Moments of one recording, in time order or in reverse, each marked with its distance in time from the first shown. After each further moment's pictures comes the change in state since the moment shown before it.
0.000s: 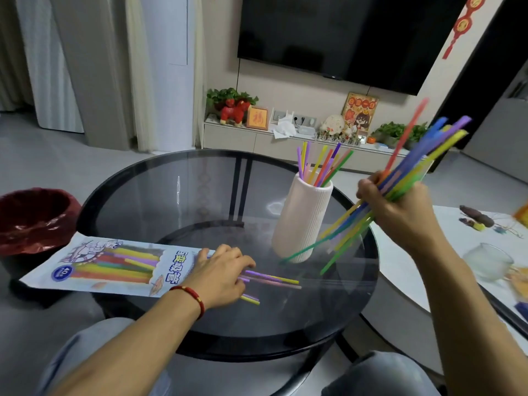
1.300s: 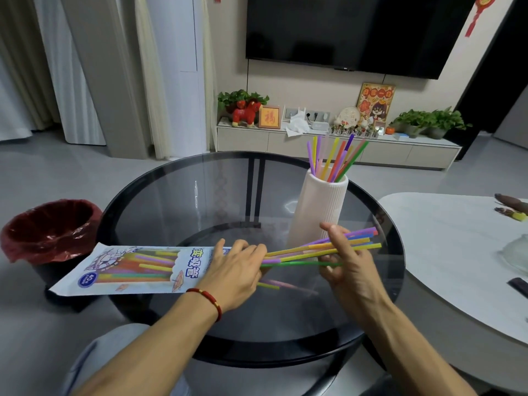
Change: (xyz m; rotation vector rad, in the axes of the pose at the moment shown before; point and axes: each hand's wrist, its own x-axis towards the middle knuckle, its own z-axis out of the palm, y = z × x) left_hand -0.002 0.008 -0.010 0.007 0.047 -0.017; right_hand -0.085 0.022 0.106 1.118 -0.169 0.593
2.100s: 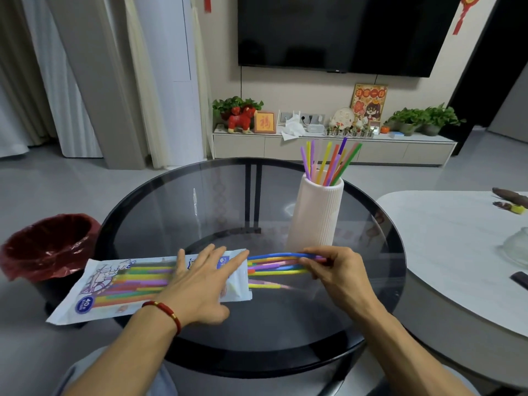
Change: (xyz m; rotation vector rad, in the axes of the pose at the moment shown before) left_hand -0.020 -0.050 -0.011 0.178 -0.198 -0.093; right_hand 0.018 0.017 -0.011 -0.941 0.011 -0.281
